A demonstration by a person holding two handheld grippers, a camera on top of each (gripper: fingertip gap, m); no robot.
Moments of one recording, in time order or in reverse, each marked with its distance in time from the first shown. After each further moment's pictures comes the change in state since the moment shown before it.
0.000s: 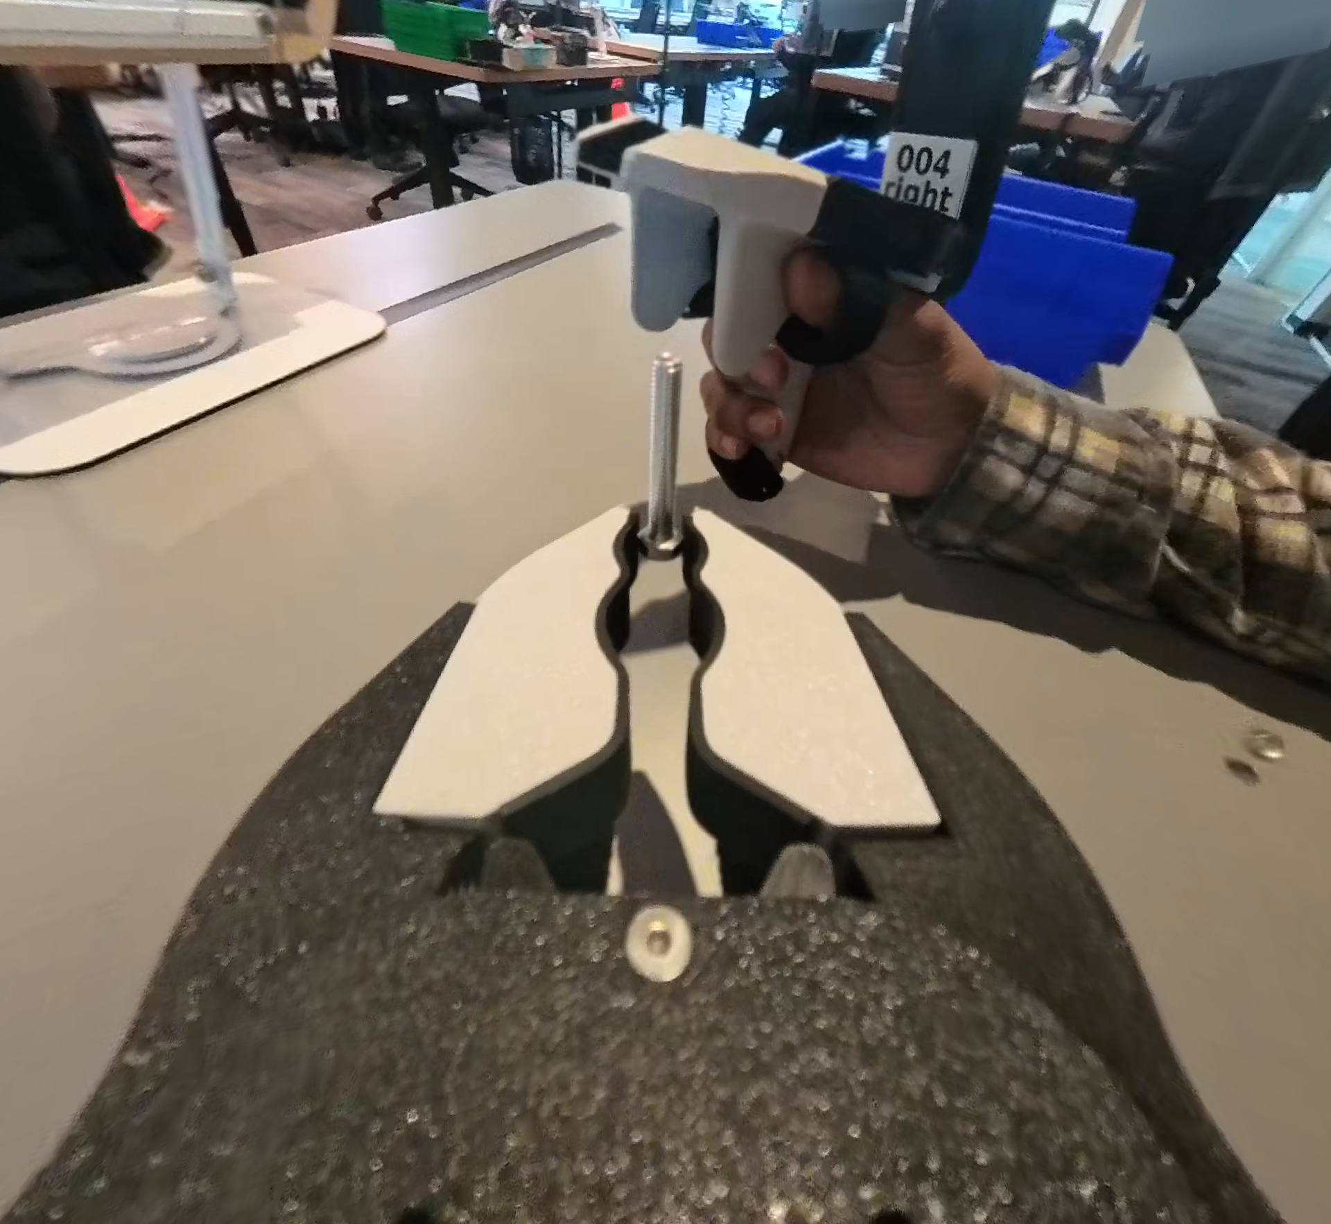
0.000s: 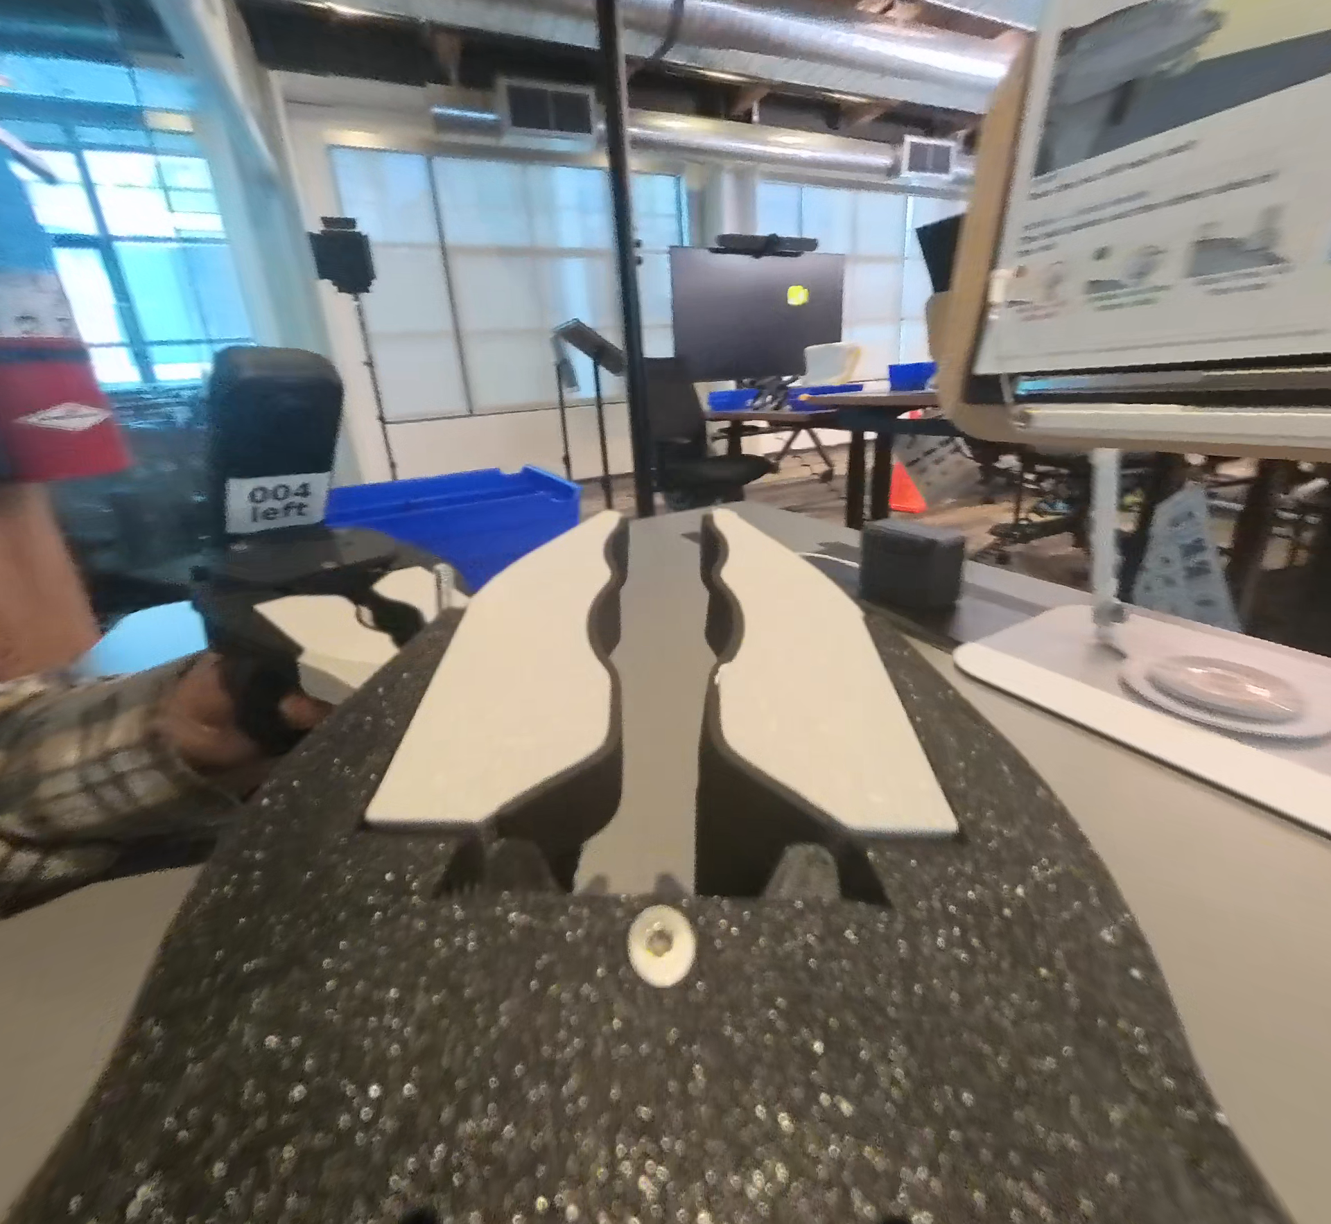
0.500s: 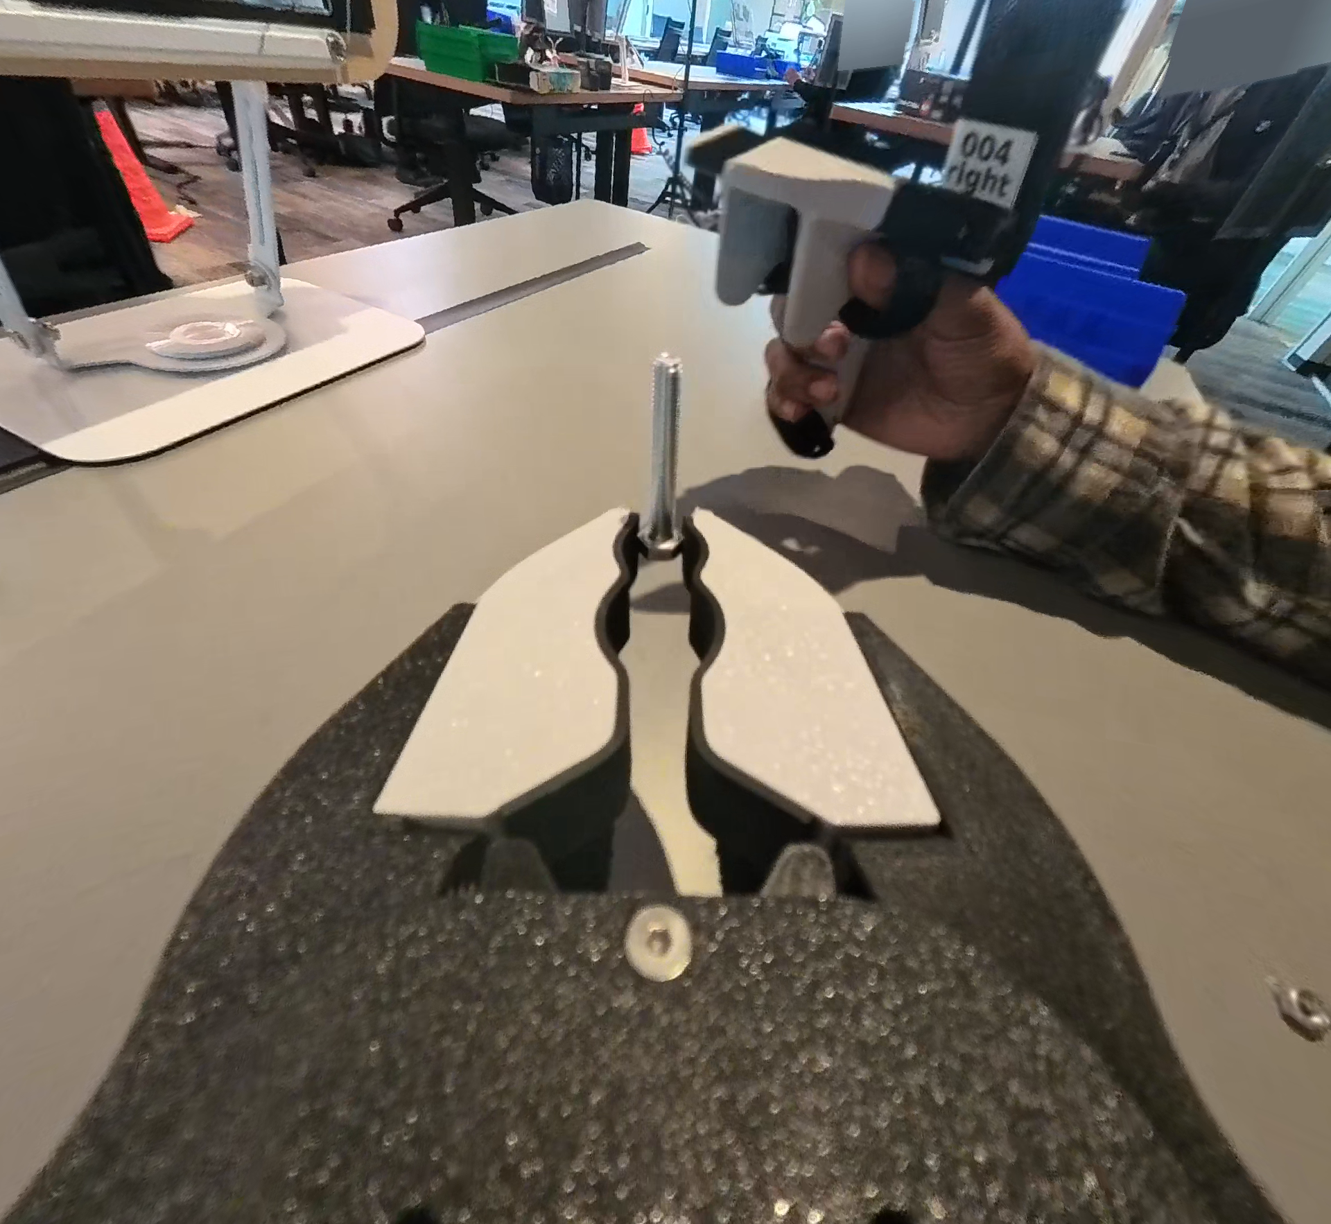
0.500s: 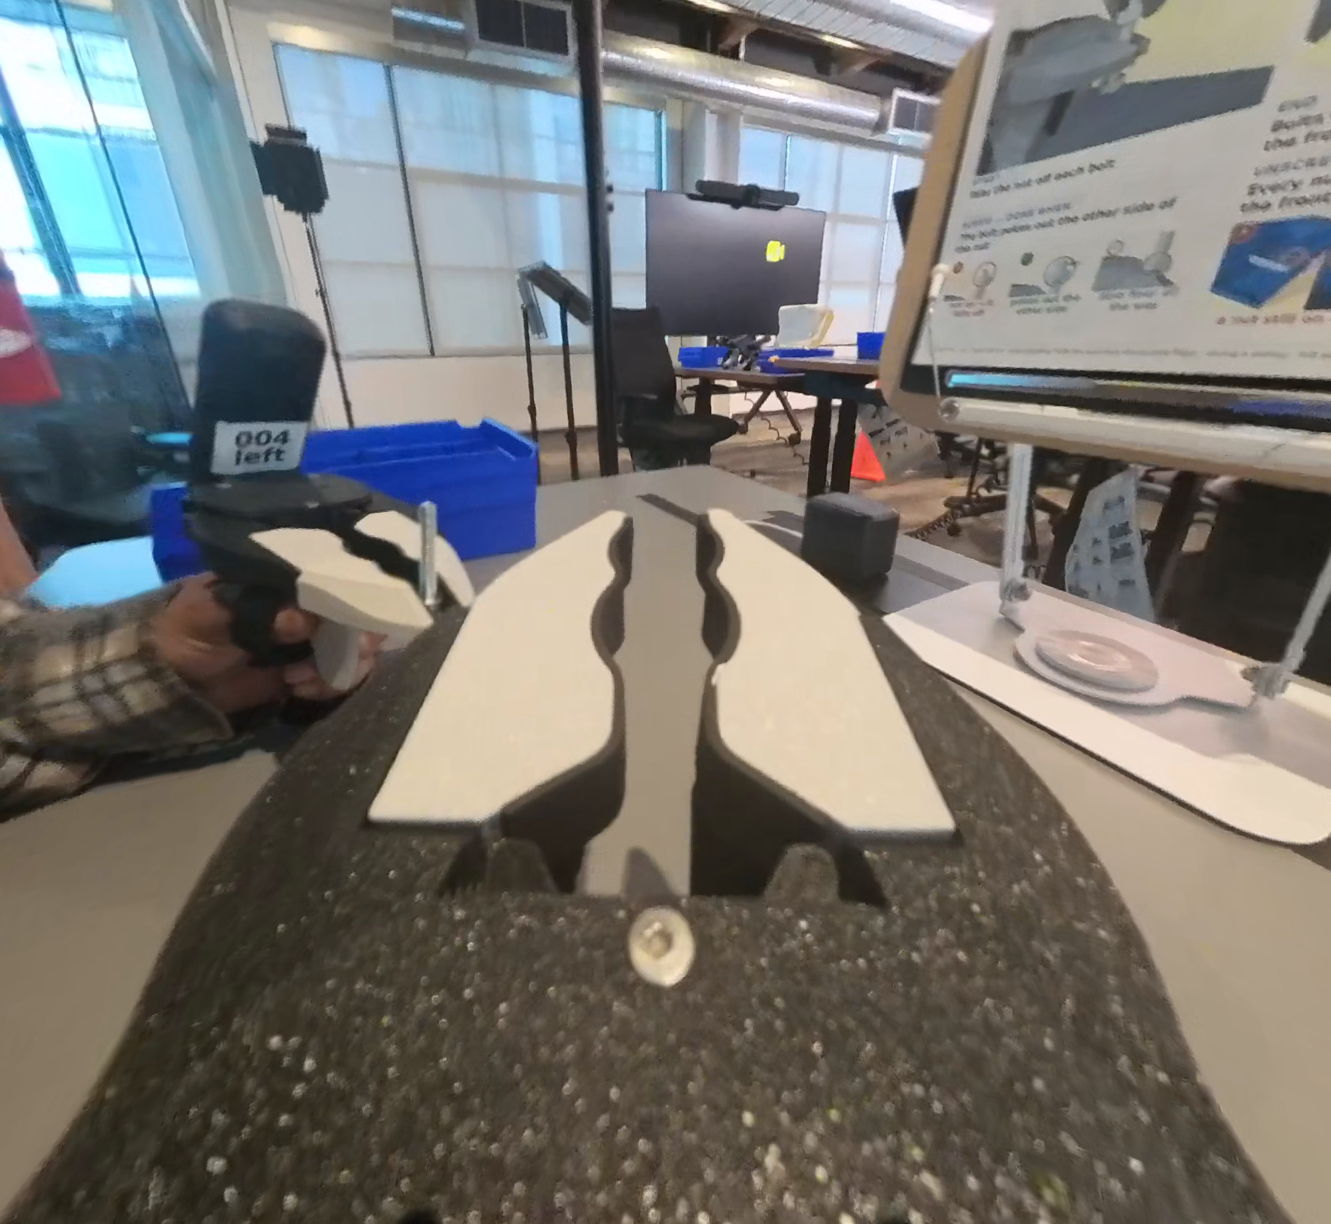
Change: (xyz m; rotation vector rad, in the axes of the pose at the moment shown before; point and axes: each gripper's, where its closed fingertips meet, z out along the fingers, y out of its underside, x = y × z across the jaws) left arm -0.019 -0.004 -0.009 0.026 -0.024 -0.038; right arm 0.019 -0.008 -0.019 -0.080 0.026 -0.074
